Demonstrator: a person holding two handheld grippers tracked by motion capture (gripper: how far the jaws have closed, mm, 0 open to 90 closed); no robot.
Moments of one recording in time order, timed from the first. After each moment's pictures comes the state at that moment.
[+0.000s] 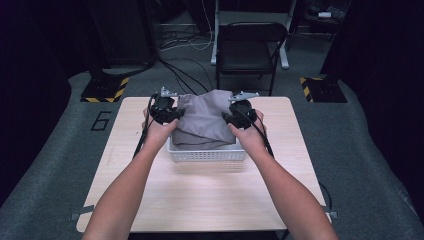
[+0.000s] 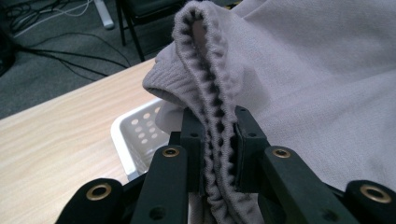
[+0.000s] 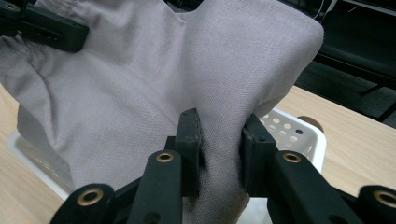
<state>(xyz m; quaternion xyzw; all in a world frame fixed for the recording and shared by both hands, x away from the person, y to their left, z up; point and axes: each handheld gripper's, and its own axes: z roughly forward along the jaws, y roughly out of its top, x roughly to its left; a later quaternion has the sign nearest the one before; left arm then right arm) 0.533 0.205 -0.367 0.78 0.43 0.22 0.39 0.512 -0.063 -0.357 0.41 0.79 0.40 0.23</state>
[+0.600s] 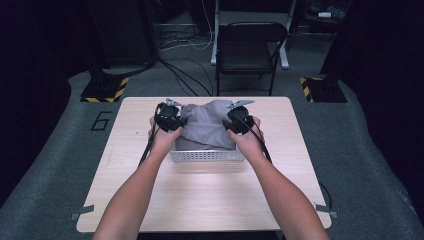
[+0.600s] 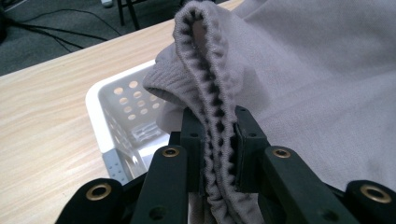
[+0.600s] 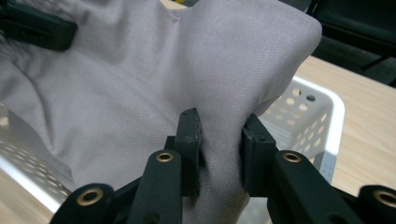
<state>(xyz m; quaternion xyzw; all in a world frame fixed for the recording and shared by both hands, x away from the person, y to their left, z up) 0.538 0.194 -0.407 0.79 0.45 0.21 0.36 0.523 -0.060 -0.395 0.44 0.79 0.36 0.22</state>
